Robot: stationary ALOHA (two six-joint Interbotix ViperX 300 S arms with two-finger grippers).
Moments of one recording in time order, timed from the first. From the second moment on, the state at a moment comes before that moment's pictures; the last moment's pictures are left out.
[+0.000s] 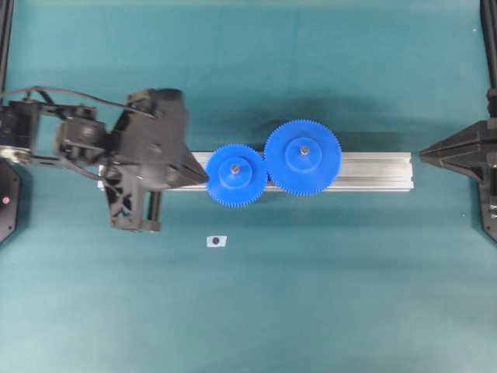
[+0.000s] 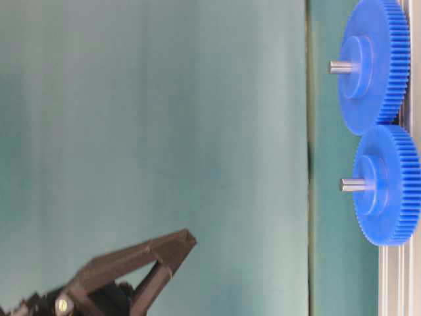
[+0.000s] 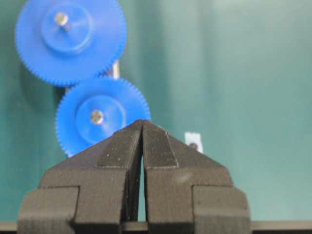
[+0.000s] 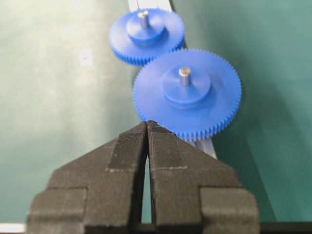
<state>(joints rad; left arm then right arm) -0.01 -0.35 0.58 0.02 0.29 0.07 -0.10 -1.14 1.23 0.02 0.30 0.14</state>
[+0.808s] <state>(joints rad) 0.05 -0.48 0.75 0.02 0.21 -0.10 -0.10 -1.14 1.23 0.02 0.29 0.14</state>
